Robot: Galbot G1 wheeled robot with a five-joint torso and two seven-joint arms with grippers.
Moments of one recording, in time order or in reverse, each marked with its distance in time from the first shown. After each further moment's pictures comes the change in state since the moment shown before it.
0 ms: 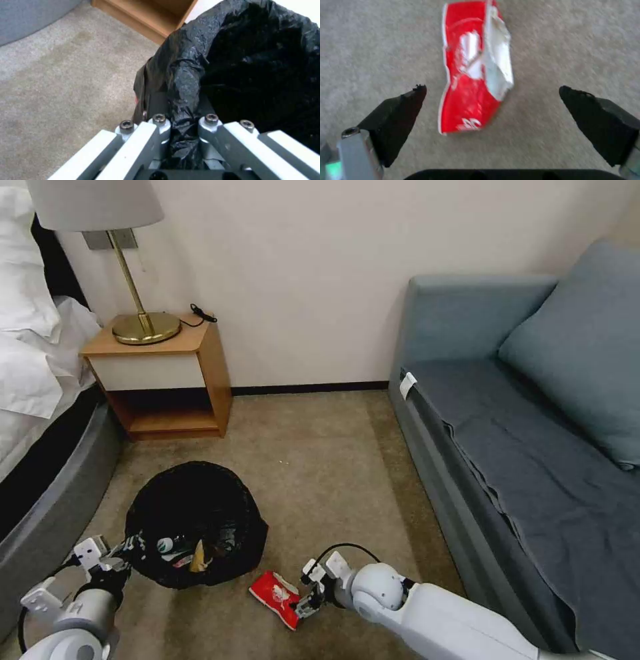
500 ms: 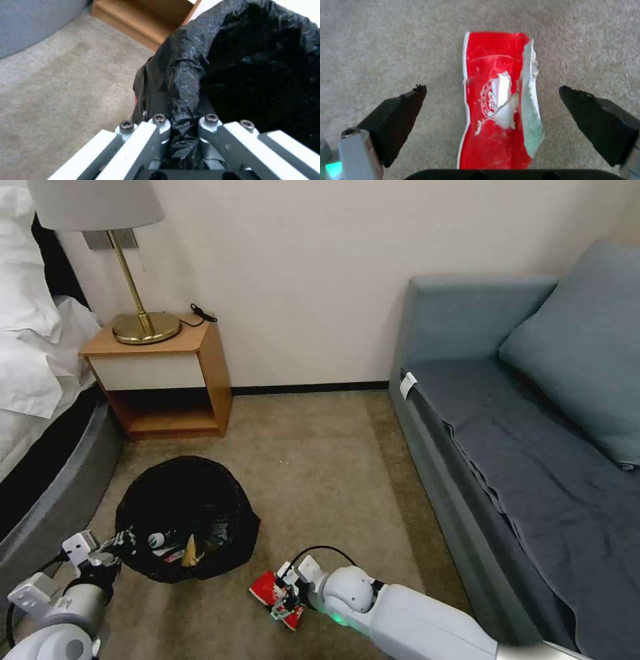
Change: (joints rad) left arm -0.029 0.019 -0.017 -0.010 -0.017 0.020 -0.010; right arm 0.026 0.128 -0.048 -0.110 -0.050 0.043 0.020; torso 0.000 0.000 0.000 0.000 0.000
